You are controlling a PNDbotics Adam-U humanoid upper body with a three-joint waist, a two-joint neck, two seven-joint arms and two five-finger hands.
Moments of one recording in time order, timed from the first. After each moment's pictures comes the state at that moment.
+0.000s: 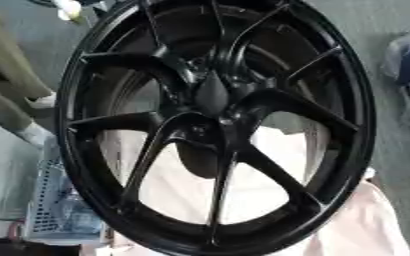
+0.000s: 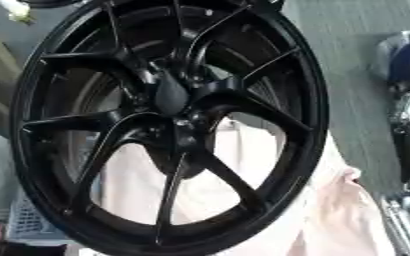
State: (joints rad) left arm -0.94 0.98 -0.15 -1.54 0.02 -0.03 -0.62; right arm 0.02 -0.44 -0.04 -1.98 -0.01 -0.33 -0.71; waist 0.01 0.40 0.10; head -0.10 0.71
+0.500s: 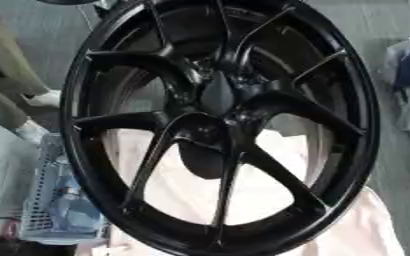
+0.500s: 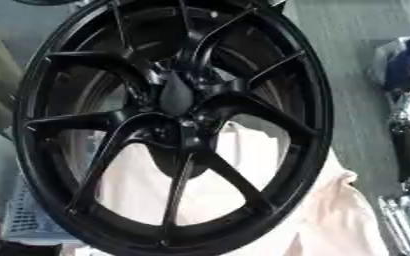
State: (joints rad) left arm -0.79 1.00 -0.11 -1.32 -0.15 -0.04 -0.44; right arm 0.01 -0.43 -0.04 -1.98 -0.01 -0.34 -0.71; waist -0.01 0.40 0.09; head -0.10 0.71
